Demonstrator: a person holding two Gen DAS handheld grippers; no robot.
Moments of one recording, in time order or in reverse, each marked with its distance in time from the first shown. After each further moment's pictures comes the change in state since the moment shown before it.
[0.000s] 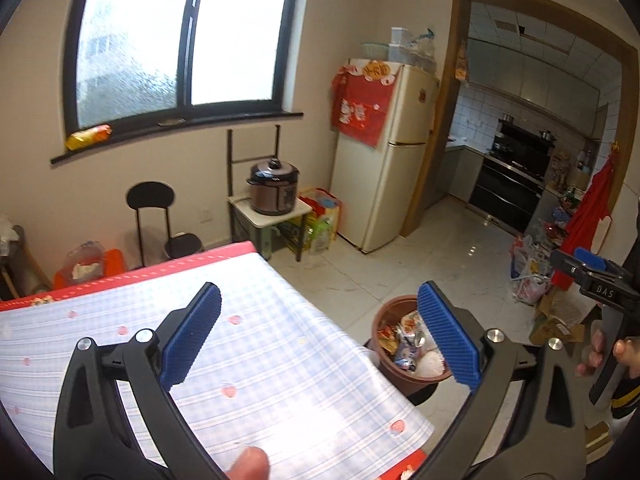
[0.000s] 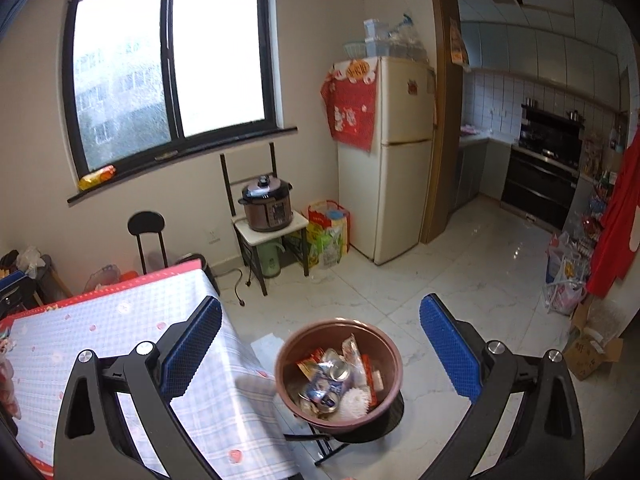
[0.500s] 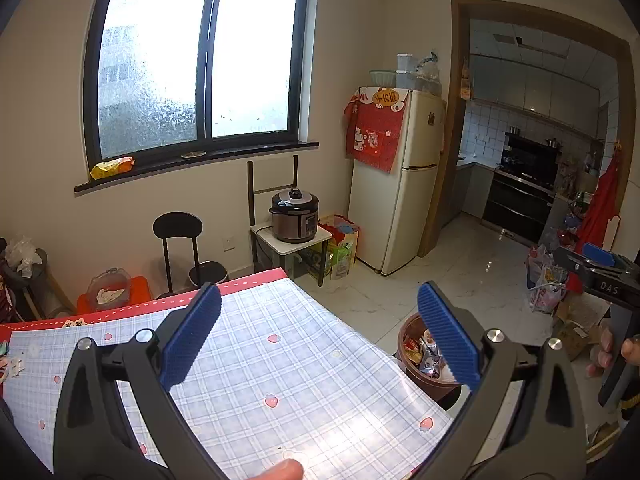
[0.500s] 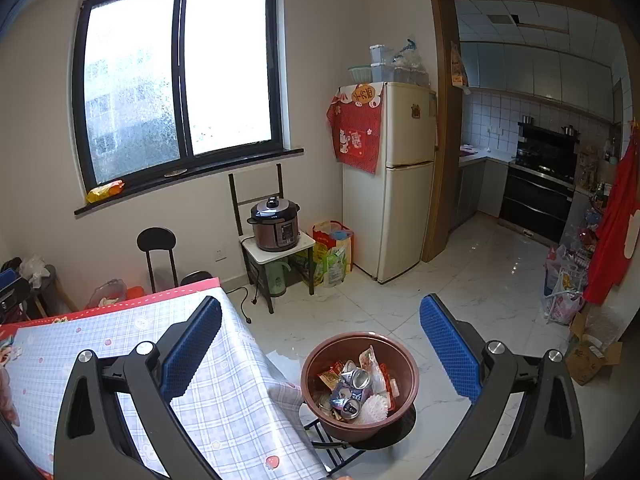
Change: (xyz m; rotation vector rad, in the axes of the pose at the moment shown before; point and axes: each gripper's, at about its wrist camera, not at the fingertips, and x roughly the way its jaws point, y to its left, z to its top) left arm -0.063 0.032 0.001 0.036 -0.096 0.047; right arm -0.042 0.055 0.002 -0.008 -0.066 -0.018
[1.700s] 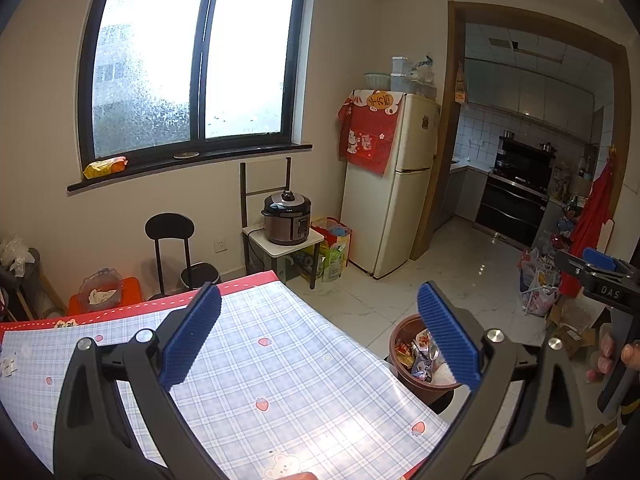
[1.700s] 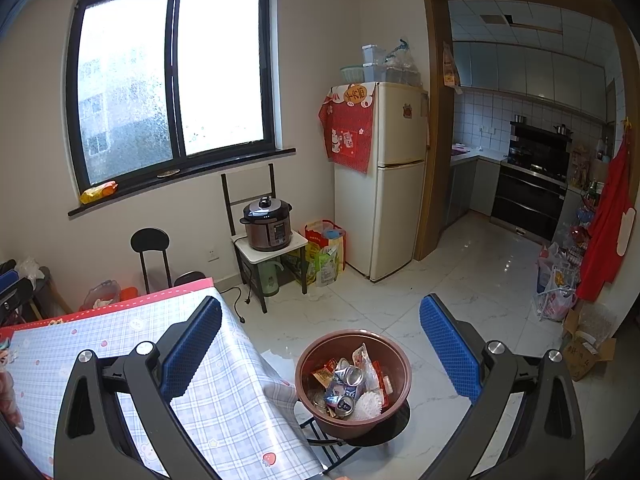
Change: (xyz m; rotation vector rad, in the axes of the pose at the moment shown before) left arm 0.008 -0.007 0.004 -0.008 -0.008 -0.026; right arm -0.007 0.000 0.003 0.010 0.007 -0.028
